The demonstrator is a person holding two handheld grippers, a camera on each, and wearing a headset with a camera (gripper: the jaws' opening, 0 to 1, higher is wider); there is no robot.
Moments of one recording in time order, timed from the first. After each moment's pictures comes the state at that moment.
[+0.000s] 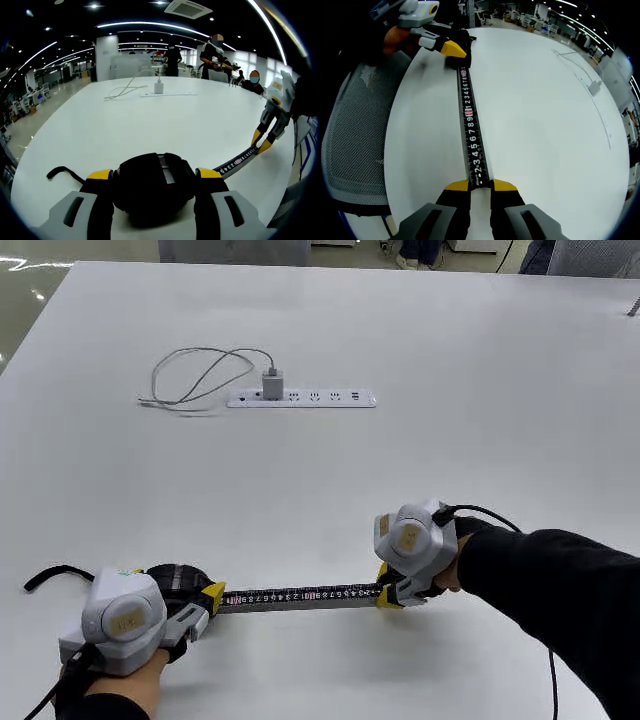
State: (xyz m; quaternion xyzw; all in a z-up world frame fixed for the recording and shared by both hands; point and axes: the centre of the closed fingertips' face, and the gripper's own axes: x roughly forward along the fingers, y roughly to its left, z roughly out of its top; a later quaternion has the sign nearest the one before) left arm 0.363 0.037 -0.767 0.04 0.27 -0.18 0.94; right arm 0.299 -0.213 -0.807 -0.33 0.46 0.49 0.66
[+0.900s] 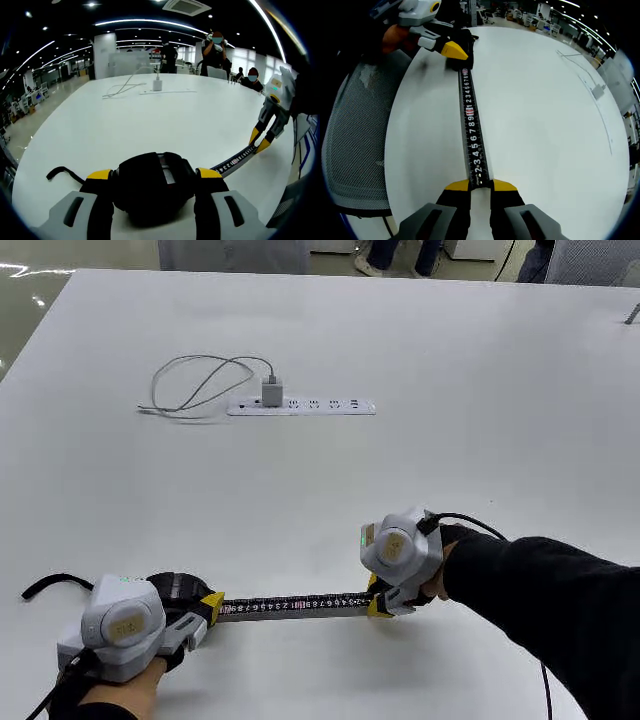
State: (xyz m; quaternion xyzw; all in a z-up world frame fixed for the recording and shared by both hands) left arm 0.362 0.037 -0.769 0.05 0.29 -0.19 0.94; right arm 0.300 -0.200 -0.808 -0.34 0.47 0.50 0.65
